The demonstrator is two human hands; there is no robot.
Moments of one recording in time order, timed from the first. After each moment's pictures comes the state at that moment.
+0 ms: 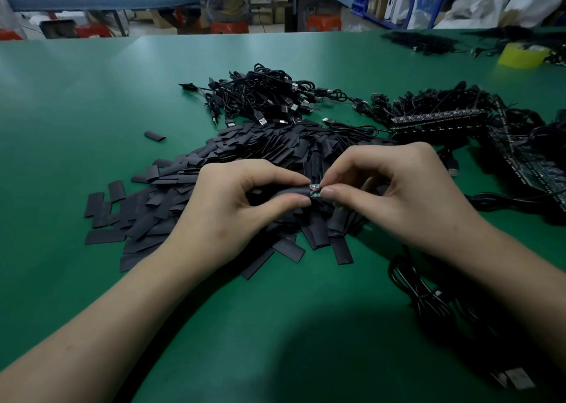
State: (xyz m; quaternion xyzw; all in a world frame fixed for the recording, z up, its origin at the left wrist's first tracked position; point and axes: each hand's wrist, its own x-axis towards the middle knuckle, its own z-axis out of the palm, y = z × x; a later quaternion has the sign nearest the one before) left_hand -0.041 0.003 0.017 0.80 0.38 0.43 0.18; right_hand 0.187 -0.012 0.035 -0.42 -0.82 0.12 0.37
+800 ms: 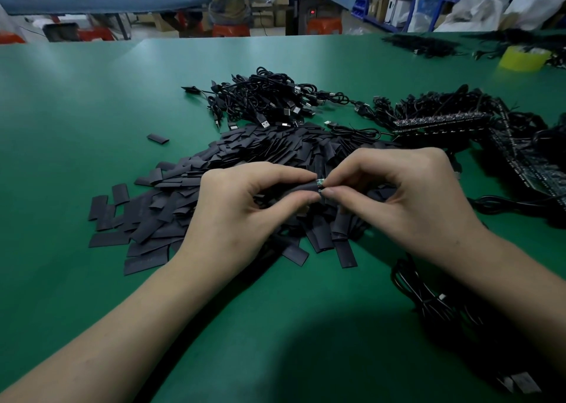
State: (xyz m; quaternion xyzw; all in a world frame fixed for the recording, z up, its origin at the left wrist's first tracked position) left_hand -0.034 -0.004 0.015 0.78 0.39 0.47 0.14; right_hand 0.184 -0.014 0.033 -0.39 -0.83 0.05 0.41
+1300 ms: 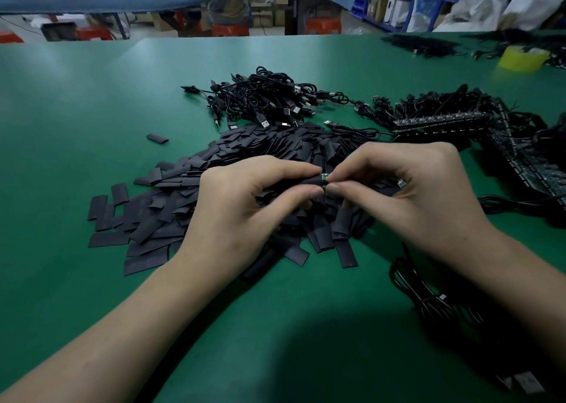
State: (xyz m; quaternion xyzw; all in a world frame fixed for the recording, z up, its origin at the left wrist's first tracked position) left_hand -0.033 -0.006 0.018 0.79 0.36 0.48 0.10; right_hand 0.188 -0.013 0.035 -0.38 -0.82 0.03 0.42
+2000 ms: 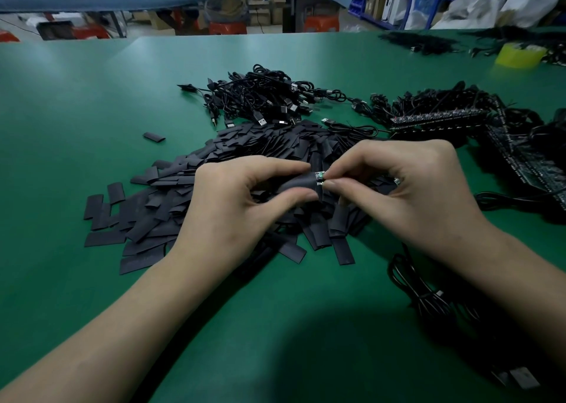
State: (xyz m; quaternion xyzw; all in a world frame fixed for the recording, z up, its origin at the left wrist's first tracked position) left_hand -0.035 -0.003 0.017 0.78 0.39 0.47 0.12; right_hand 0.188 -0.012 0.033 -0.38 -0.82 0.00 0.42
